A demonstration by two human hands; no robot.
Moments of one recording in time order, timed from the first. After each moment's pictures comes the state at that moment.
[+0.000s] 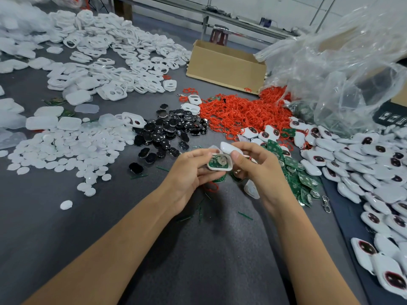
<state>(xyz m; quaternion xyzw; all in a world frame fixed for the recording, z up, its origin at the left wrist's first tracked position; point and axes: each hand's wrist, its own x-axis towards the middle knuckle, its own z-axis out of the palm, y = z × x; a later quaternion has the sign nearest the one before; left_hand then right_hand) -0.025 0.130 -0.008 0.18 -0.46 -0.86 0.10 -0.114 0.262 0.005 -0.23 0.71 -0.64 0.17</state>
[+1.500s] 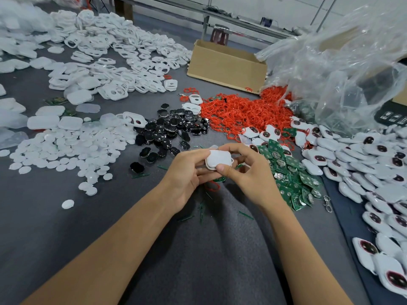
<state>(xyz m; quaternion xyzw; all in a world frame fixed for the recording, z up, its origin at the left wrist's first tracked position) -0.026 0.128 -0.010 0.19 -0.46 -0.86 0.10 -0.108 0.252 -0.004 -0.37 0.76 -0.52 0.07</state>
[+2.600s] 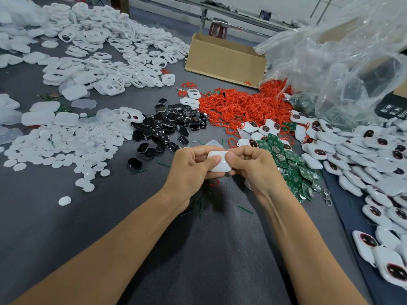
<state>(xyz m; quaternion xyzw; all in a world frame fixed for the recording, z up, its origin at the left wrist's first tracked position) -0.024 0.140 -0.020 0.15 -0.57 -0.78 0.19 -0.113 0.252 -0.004 -0.20 0.69 -0.66 0.21</state>
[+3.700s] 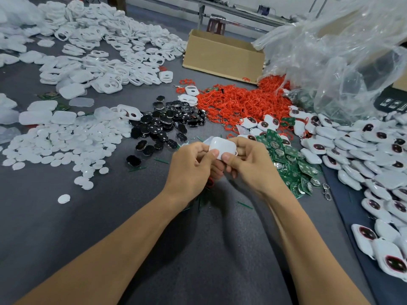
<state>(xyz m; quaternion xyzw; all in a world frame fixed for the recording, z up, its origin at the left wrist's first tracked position) -0.029 0.141 -0.031 0.16 -0.71 -0.65 0.24 -0.110 0.250 -0.006 -0.29 0.74 -0.58 0.17</state>
